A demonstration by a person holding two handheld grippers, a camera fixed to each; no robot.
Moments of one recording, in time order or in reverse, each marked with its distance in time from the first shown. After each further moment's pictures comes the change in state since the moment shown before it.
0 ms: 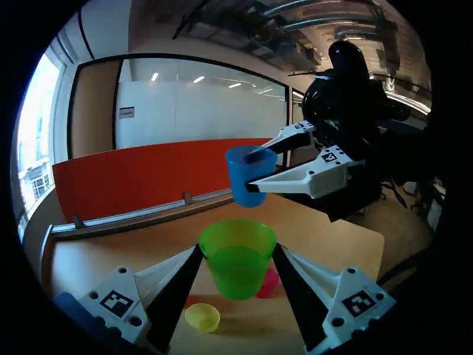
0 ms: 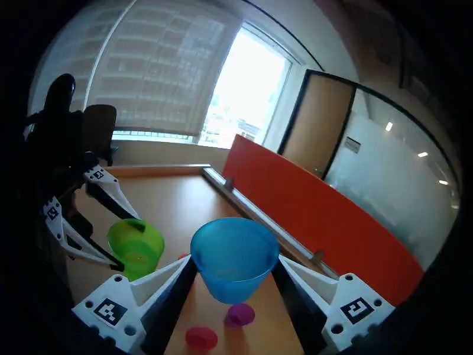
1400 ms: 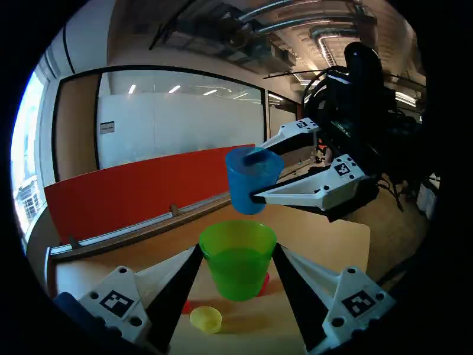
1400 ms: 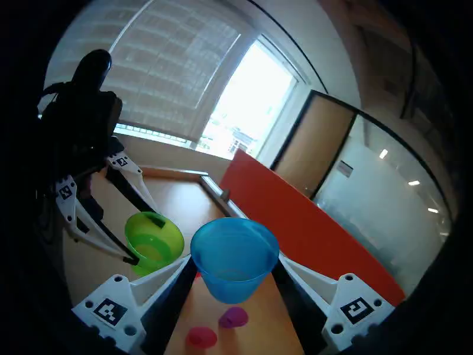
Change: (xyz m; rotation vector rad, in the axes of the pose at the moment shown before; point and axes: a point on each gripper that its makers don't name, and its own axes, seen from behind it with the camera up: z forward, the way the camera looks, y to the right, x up) left arm 0.023 0.014 -0.034 -0.120 0.034 0.086; right arm 0.035 -0.042 -0.039 -0.090 0.049 -0.117
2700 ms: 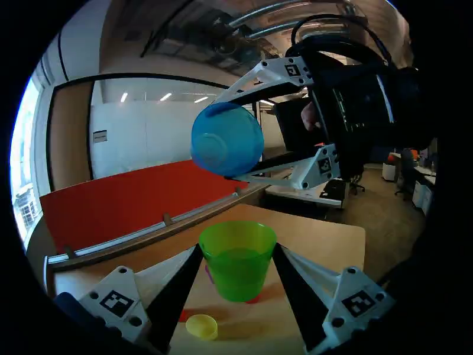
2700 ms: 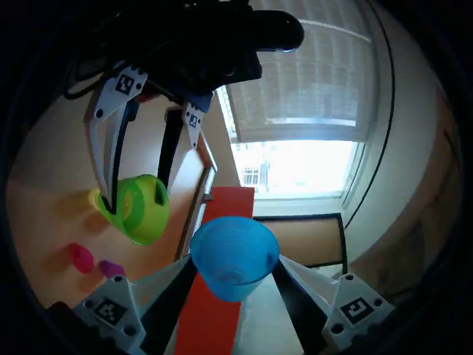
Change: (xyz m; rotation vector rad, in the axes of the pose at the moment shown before) left arm 0.015 0.019 0.007 -0.045 0.041 0.032; right arm 0.078 0.016 0.006 -0.034 0.070 -1.031
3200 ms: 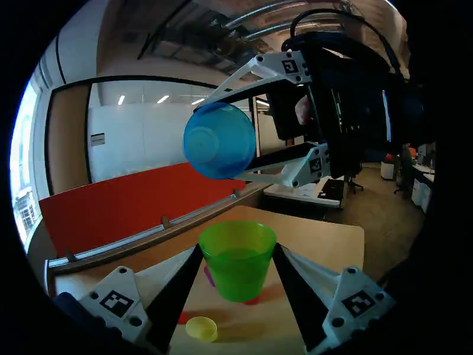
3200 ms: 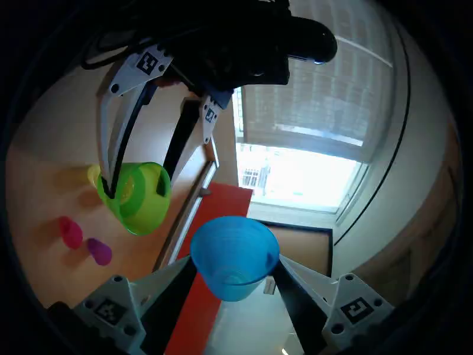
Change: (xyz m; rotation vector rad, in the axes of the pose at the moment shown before) left arm 0.005 0.005 0.001 -0.012 0.009 0.014; right arm 0.010 0.005 -0.007 -0.013 -0.017 -0.206
